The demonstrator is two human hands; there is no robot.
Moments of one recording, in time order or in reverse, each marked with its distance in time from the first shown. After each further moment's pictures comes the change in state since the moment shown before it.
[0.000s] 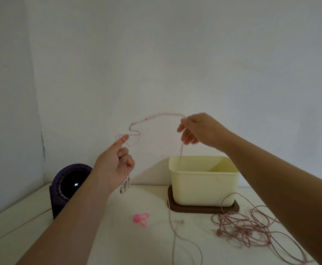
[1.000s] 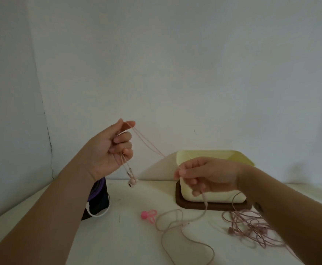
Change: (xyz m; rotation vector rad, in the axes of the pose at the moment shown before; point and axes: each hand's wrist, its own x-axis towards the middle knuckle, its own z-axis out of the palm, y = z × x) left_hand -0.011 0.037 0.000 0.169 -0.323 -0.030; right_hand -0.026 0.067 0.045 0.673 -0.798 0.255
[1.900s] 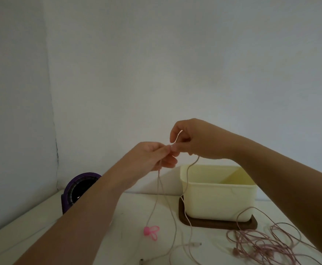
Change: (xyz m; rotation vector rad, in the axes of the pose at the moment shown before) left_hand 0.000 -0.012 0.054 0.887 -0.029 0.064; right_hand -0.005 -0.105 0.029 -1.047 0.484 -0.313
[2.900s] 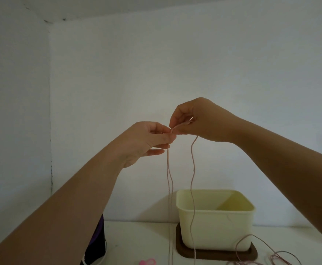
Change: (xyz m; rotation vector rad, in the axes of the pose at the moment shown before) left_hand 0.029 0.091 -0.022 -0.034 0.054 0.129; right_hand 0.006 -0.028 -0.079 -0.073 0.285 -0.191
